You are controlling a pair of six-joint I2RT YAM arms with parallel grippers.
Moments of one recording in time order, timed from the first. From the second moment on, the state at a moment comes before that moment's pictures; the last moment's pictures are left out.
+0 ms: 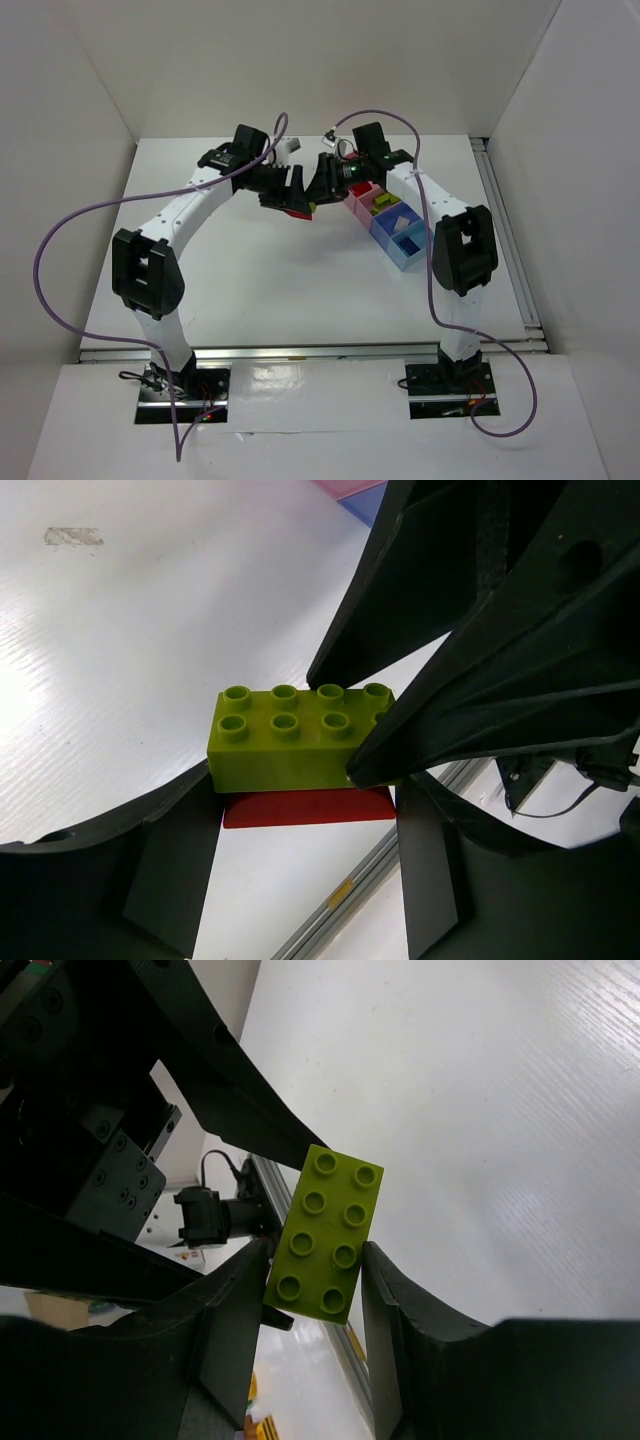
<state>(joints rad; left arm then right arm) -0.35 1.82 1.68 -0.78 0.56 -0.18 0.40 2.00 1.72 -0.47 -0.94 0.45</state>
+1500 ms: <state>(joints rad) -0.34 1.78 1.53 -0.69 0.56 -0.19 0.23 1.82 1.40 0.07 -0.78 0.94</state>
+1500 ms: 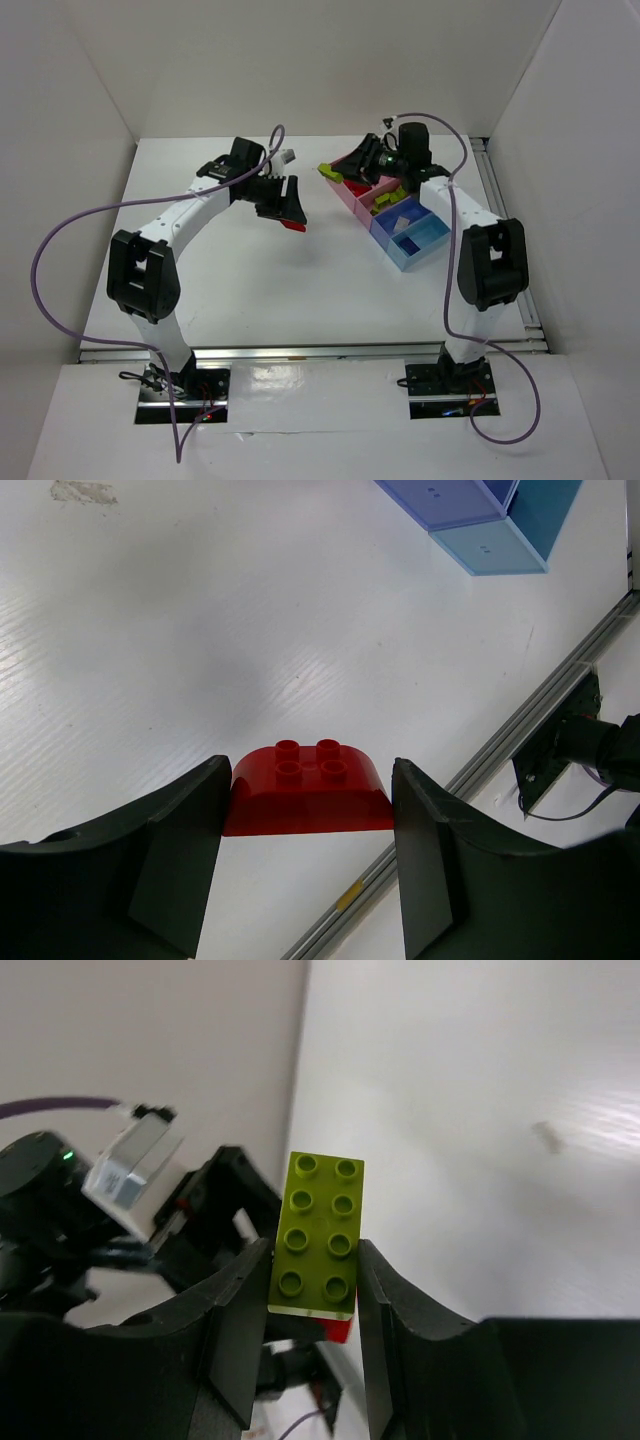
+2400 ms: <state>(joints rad) -0.32 1.78 1.57 -0.71 0.54 -0.20 0.03 1.54 1.39 -0.51 0.02 0.50</state>
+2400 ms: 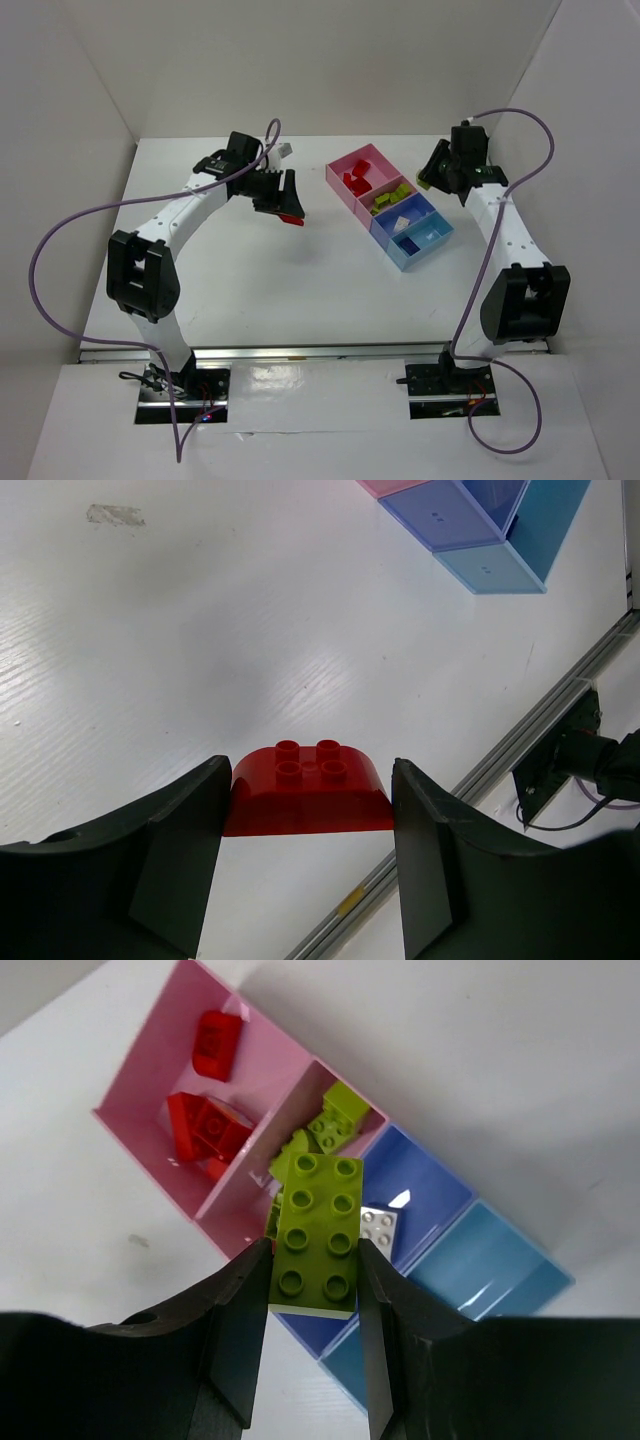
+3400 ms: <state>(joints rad) -0.32 1.80 1.63 -0.76 0.51 -0.22 0.18 1.90 1.54 -0.49 0.01 0.53</state>
